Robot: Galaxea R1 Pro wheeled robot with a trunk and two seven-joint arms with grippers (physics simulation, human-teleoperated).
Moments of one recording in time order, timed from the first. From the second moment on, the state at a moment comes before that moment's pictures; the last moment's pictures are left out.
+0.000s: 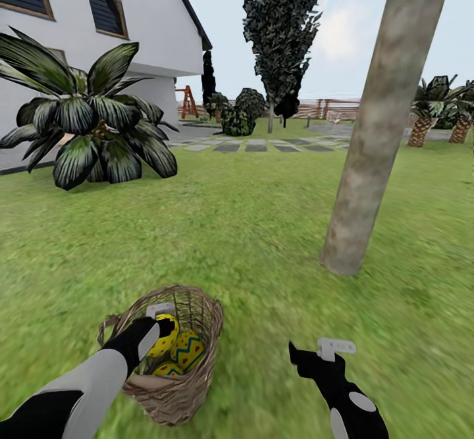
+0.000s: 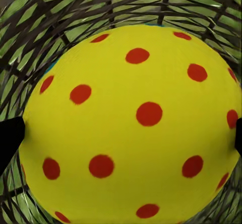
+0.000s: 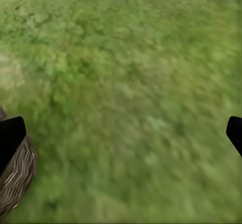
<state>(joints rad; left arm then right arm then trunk) -0.82 -0.01 0.04 -0.25 0.15 0.30 0.23 -0.01 0.14 0.02 -1.58 -0.05 0.51 -0.09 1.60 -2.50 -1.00</state>
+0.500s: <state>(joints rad) -0.82 -0.01 0.05 -0.25 0.15 0.34 0.23 -0.01 0.14 0.02 -1.58 -0.05 0.51 -0.09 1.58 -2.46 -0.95</state>
